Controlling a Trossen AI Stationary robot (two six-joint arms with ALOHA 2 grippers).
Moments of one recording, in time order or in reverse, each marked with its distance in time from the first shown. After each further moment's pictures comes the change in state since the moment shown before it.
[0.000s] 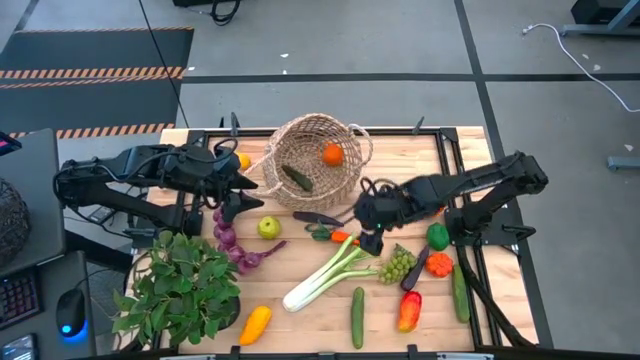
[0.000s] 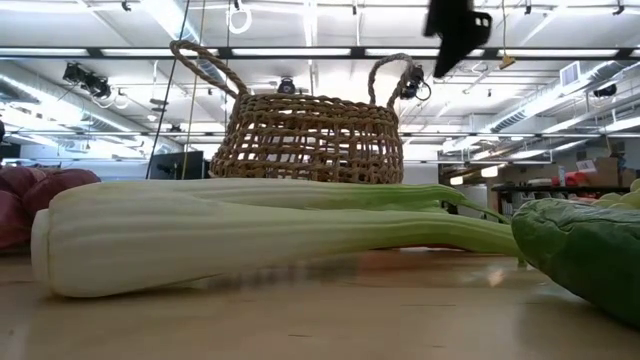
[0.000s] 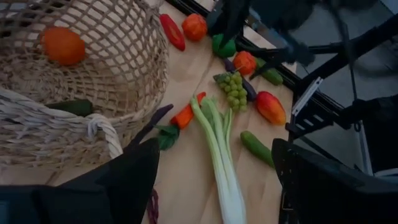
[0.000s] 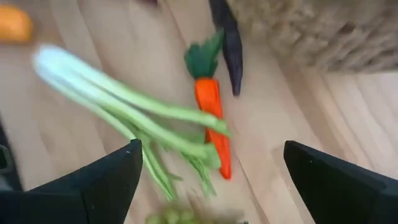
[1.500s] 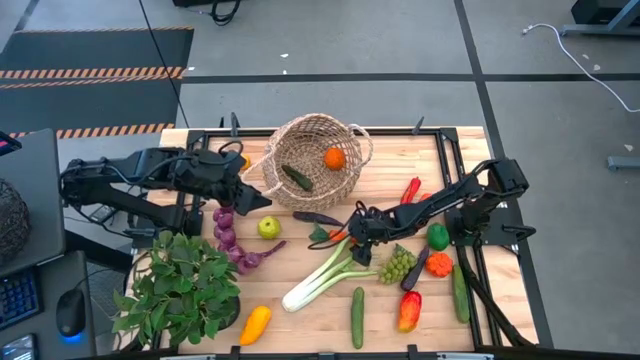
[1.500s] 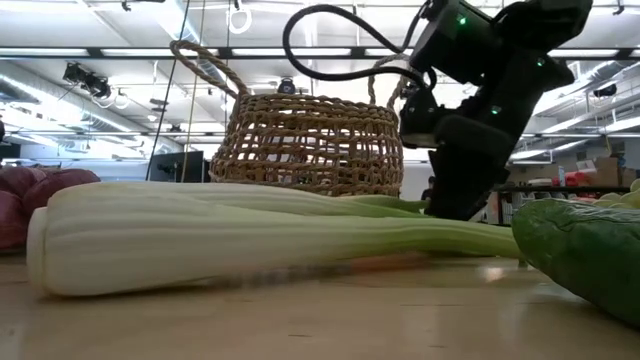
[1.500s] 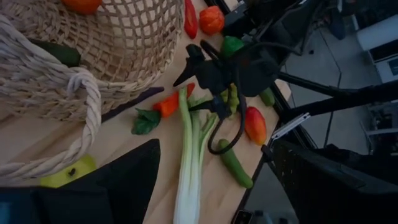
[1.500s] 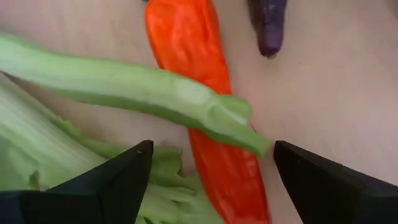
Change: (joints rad) left arm -0.017 0.049 0.001 0.010 -0.002 -0.375; right arm -0.064 0.158 -0.642 0.910 -0.040 -0.063
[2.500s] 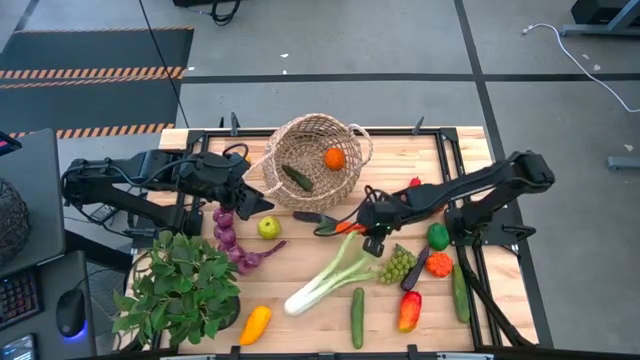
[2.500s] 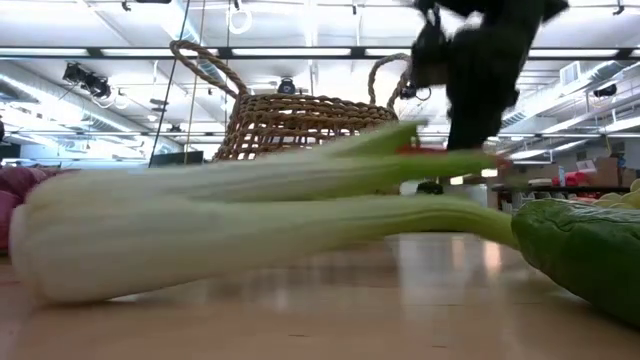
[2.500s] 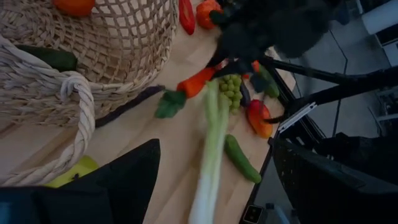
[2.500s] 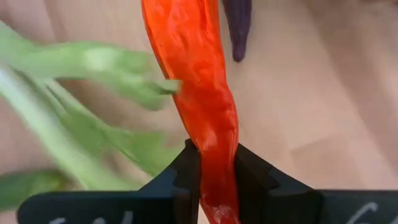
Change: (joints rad) left arm -0.008 0.022 0.000 0.008 0.000 0.061; right arm -0.028 -0.234 0.192 -0.489 -0.068 -0.044
